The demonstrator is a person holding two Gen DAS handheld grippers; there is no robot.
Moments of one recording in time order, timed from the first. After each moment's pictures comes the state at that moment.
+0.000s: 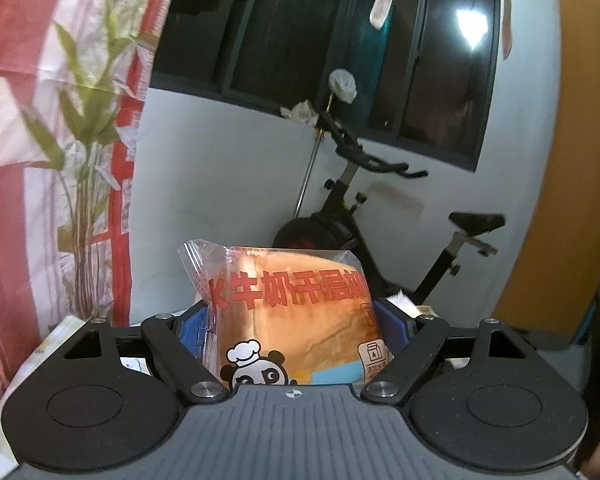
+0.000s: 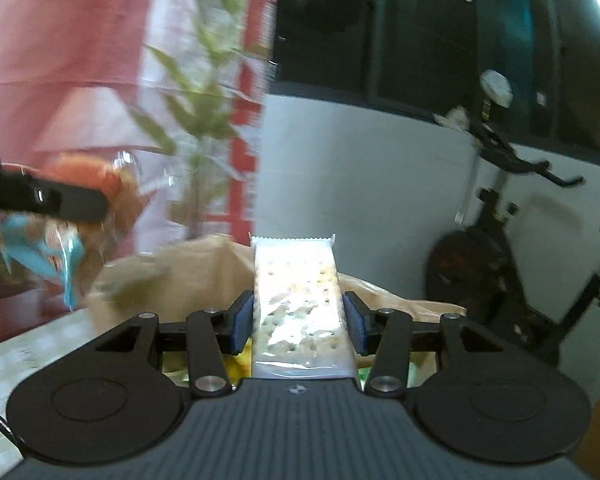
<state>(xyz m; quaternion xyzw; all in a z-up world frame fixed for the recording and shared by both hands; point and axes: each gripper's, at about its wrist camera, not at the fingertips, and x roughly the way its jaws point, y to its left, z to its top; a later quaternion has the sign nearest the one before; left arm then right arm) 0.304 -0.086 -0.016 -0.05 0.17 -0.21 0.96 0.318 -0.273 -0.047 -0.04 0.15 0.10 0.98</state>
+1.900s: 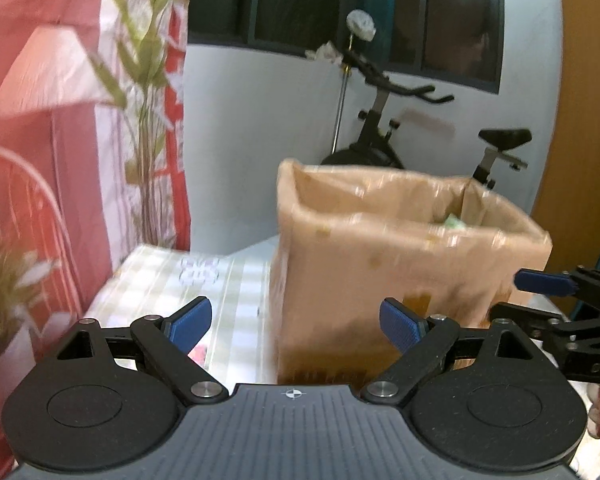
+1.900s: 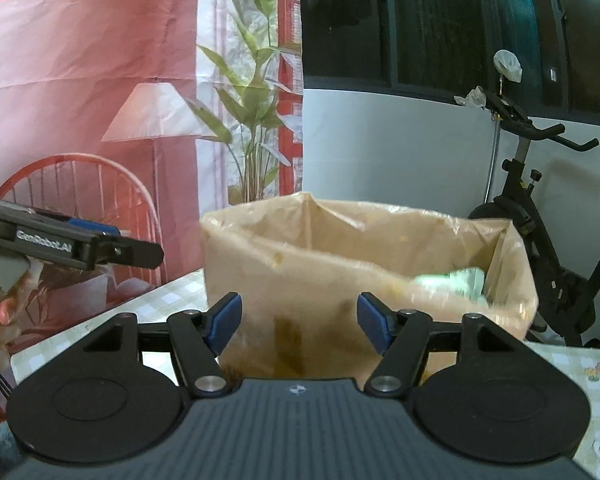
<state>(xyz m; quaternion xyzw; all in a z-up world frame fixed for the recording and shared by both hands) 0.225 -0.006 -0.085 0.02 0.25 -0.16 0.95 0.215 -0.223 -0.090 0.01 0.15 0.15 0.98</state>
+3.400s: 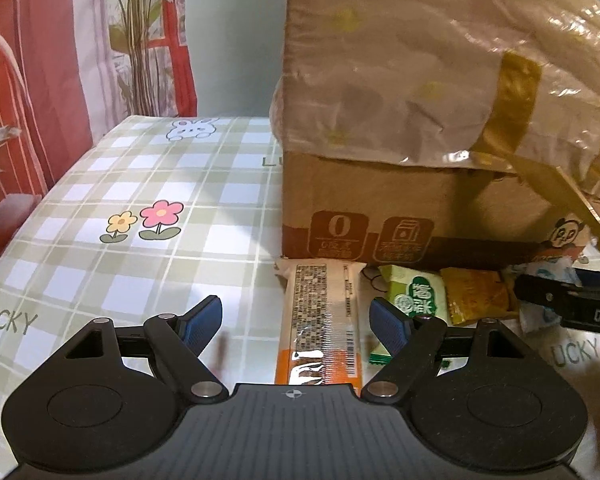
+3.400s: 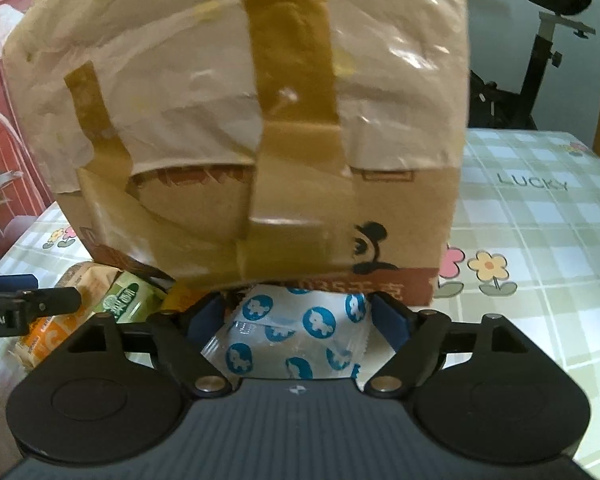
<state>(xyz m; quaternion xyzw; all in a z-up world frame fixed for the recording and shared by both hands) 0.275 -0.032 -0.223 0.05 0.37 -0.12 0.92 0.266 -0.257 -0.243 0.13 0.33 0.00 0.94</state>
